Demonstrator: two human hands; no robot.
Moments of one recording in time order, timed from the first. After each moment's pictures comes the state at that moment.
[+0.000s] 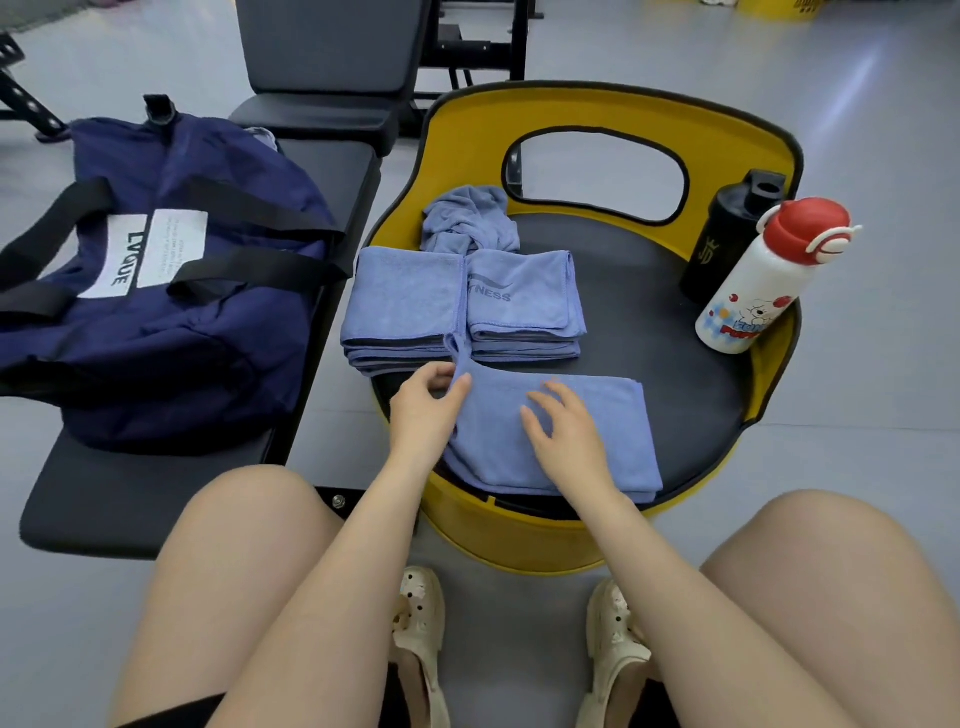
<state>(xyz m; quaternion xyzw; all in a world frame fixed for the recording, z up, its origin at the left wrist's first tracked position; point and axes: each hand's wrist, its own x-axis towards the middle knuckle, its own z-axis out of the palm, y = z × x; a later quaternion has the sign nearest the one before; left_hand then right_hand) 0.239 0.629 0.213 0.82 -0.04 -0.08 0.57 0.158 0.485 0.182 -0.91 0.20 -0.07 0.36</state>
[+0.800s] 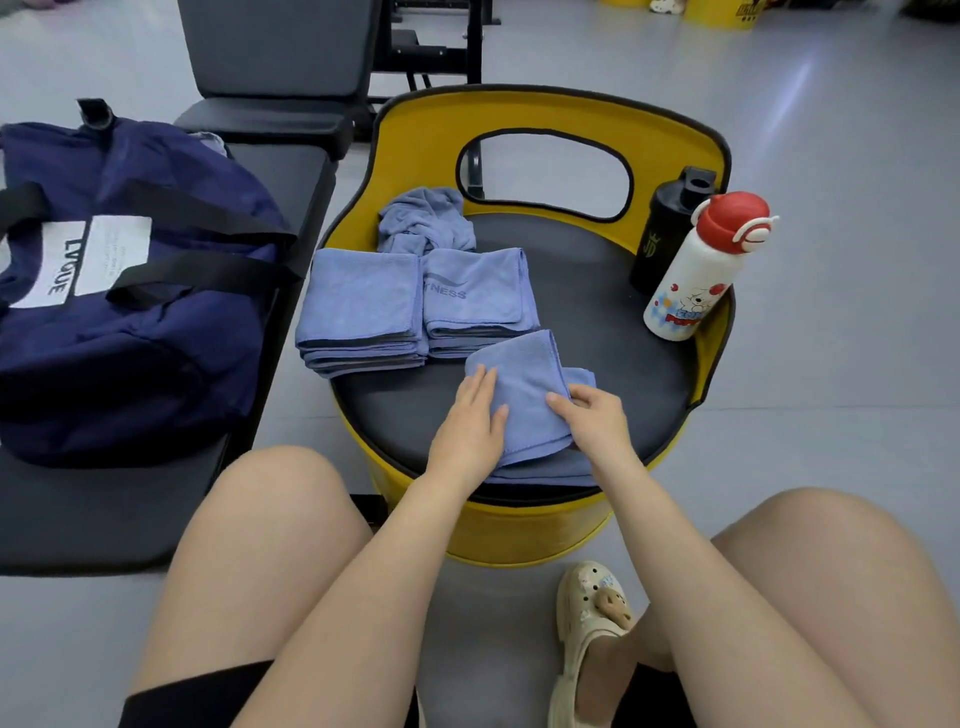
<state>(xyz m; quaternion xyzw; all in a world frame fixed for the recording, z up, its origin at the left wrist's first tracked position) 0.193 0.569 0.195 0.89 -0.26 -0.15 0.33 0.128 0.432 0.203 -0.73 0.34 -0.10 0.58</state>
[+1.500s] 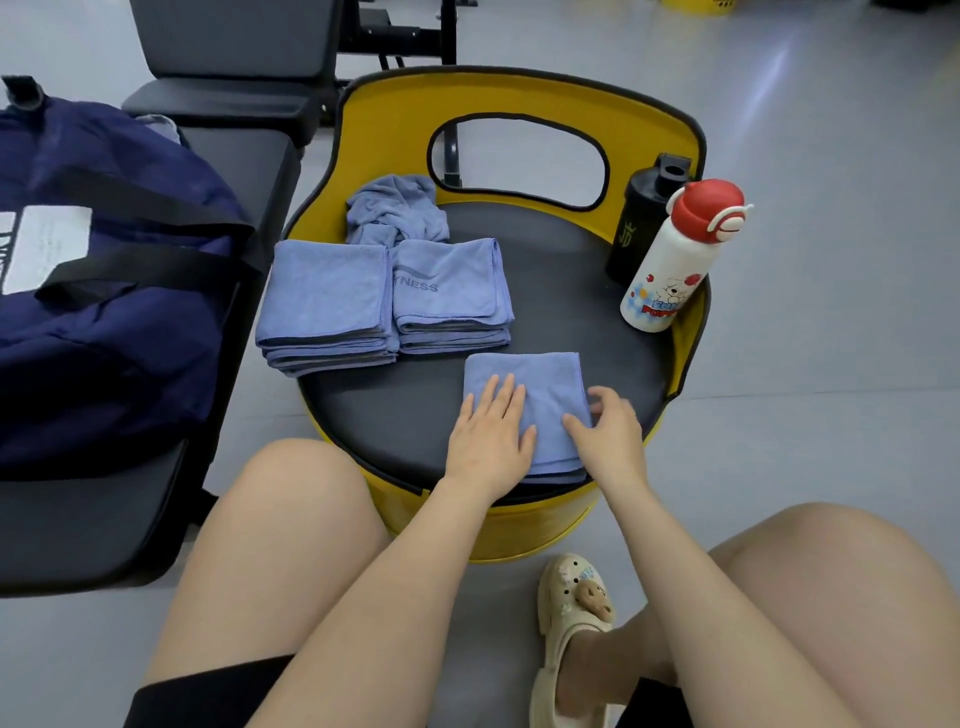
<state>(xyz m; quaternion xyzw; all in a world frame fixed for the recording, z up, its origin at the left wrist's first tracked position) 0.172 0.529 0.180 0.92 -0.37 -0.10 0.11 0.099 0.407 0.188 -0.82 0.41 -0.12 0.38</state>
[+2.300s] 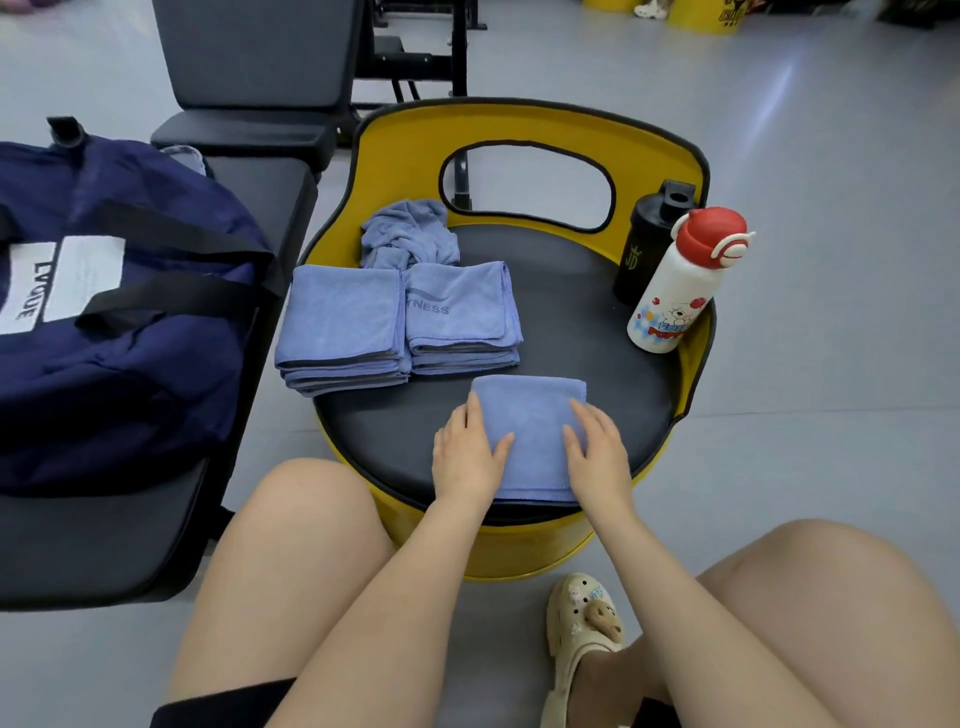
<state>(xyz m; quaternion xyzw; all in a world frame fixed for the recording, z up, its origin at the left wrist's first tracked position) 0.185 0.543 0.180 0.94 -0.18 -0.14 0.24 0.104 0.417 0.169 -0.85 0.33 -0.14 0.40</state>
